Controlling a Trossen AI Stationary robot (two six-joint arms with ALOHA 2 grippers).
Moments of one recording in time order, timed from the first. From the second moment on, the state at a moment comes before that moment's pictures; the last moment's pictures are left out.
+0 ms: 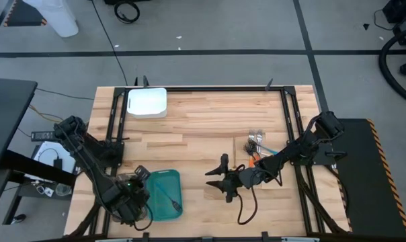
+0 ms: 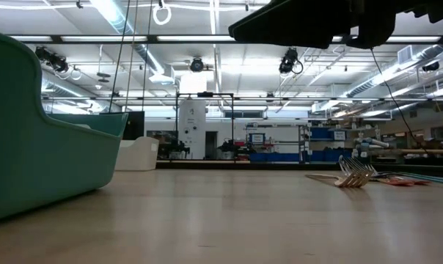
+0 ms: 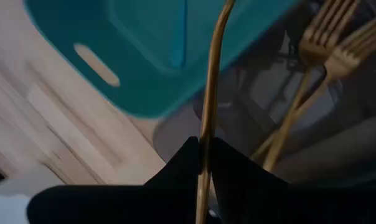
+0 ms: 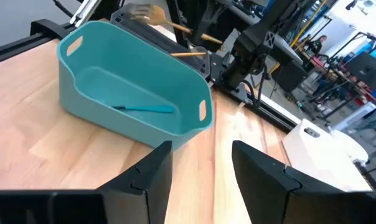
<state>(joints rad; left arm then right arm) -0.91 1.56 1.24 -1.34 -0.28 -0.25 0.49 1.71 0.82 0.60 0.51 -0.42</state>
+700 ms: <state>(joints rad) -0.97 1.62 1.24 -1.52 0.00 -0.23 0.45 1.71 0.82 0.52 0.45 -0.29</state>
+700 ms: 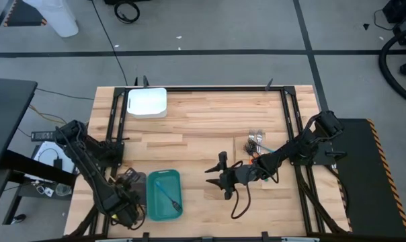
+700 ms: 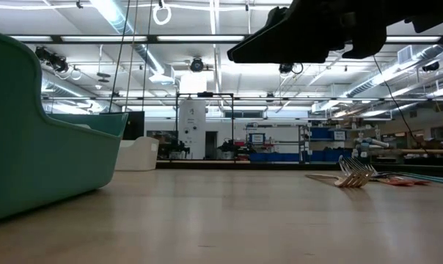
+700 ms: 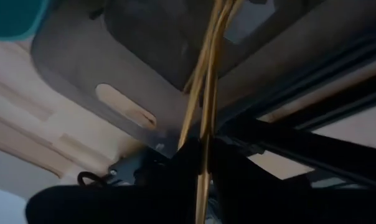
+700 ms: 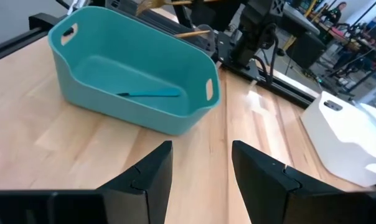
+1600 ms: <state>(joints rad) -0.91 1.71 1.22 -1.49 0.05 -0.09 0.45 1.72 0.82 0.52 0.42 -0.27</state>
